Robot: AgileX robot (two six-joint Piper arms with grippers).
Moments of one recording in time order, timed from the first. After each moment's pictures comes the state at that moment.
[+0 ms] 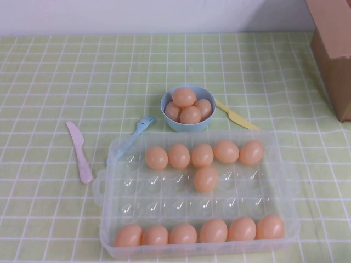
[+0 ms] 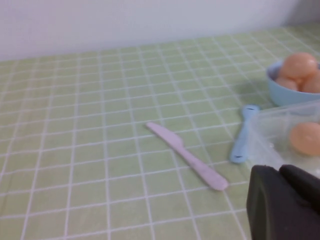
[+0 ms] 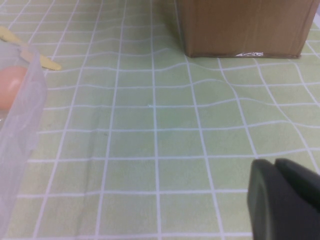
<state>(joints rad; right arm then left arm) -0.04 -0.01 0.03 0.06 0.37 0.00 -0.30 0.09 -0.26 0.16 0.46 -0.14</state>
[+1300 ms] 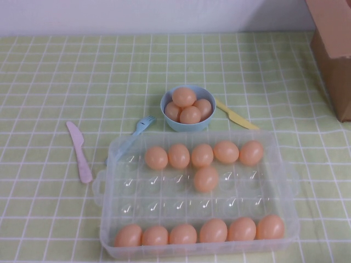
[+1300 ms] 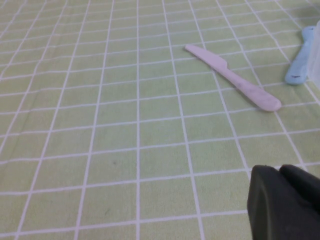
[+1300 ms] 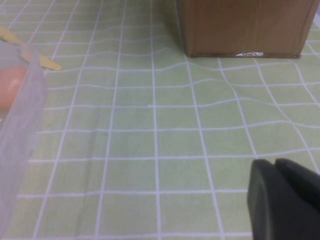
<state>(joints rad) -0.04 -0.01 0.03 0.06 0.37 0.00 -0.10 -0.01 0.03 0.05 0.37 0.01</state>
